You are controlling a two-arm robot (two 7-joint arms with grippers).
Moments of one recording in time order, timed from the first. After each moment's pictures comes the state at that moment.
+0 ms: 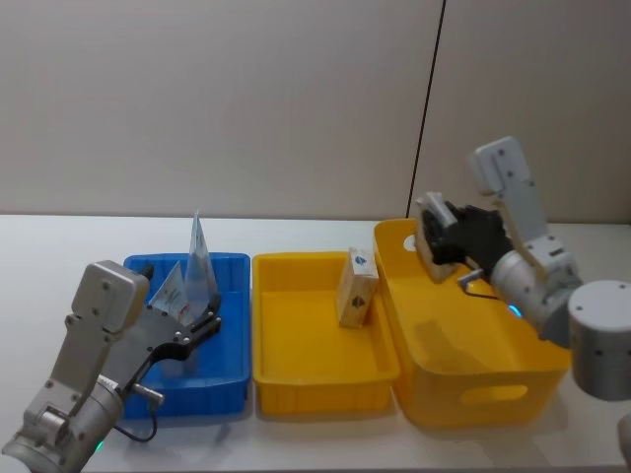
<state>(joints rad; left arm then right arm) -0.24 0.38 0.45 -1.63 -0.20 0.01 -0.01 0.47 0.27 -0.25 -1.44 0.05 0.37 0.20</state>
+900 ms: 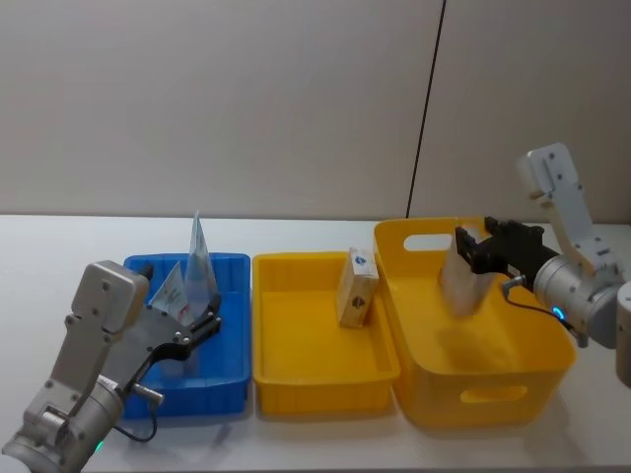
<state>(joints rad) -0.24 0.38 0.45 -1.63 -0.20 0.01 -0.01 0.48 0.31 -0.16 -1.39 0.10 0.44 0.27</state>
